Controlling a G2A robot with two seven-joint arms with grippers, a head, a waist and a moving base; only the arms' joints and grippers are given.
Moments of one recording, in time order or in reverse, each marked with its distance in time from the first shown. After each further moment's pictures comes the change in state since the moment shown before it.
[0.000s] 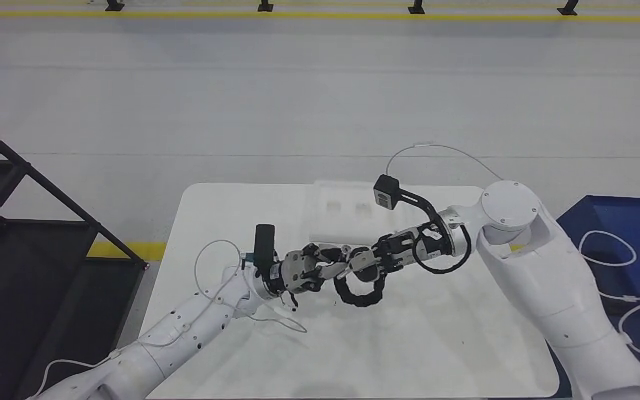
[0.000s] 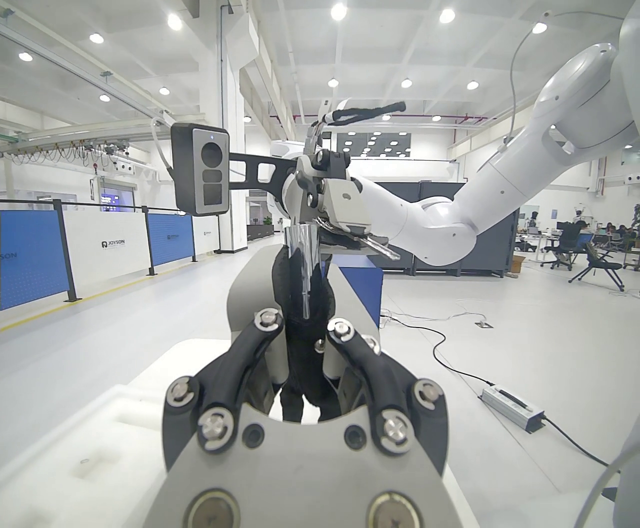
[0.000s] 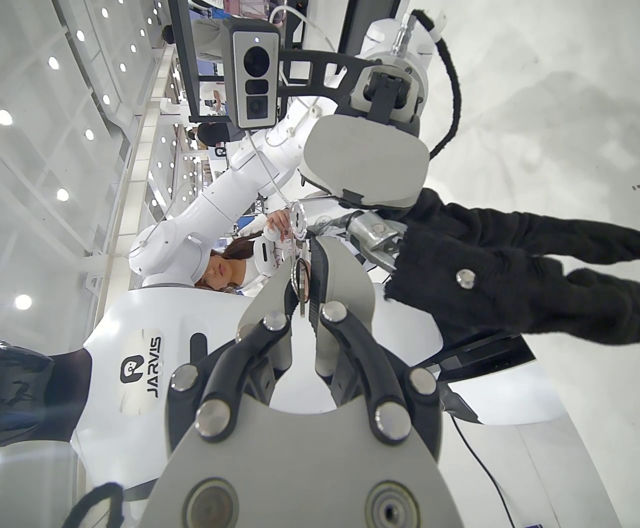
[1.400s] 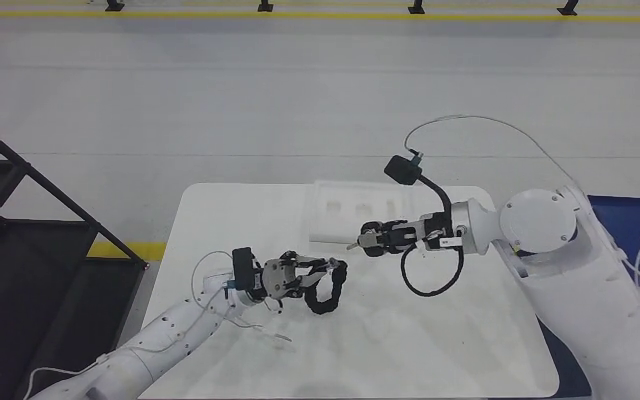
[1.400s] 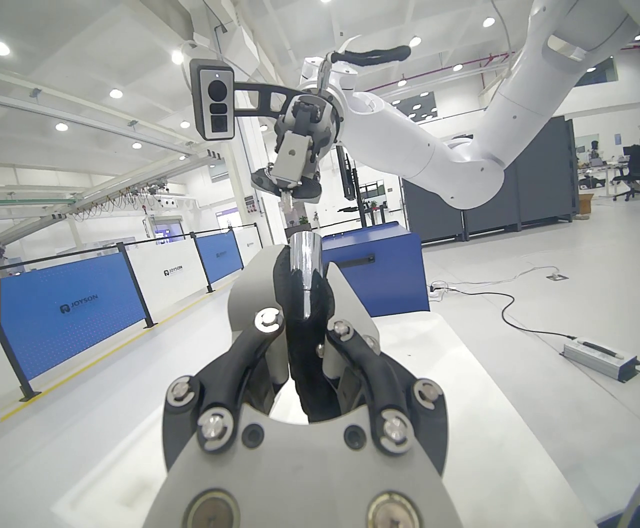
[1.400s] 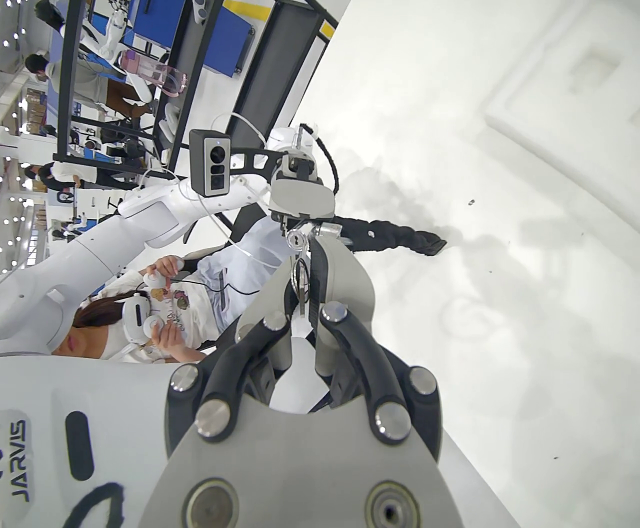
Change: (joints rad) left arm 0.016 0.050 0.010 0.084 0.249 0.263 0.263; right arm -0.023 0.066 0.092 -0.309 -0.446 0.011 -0.153
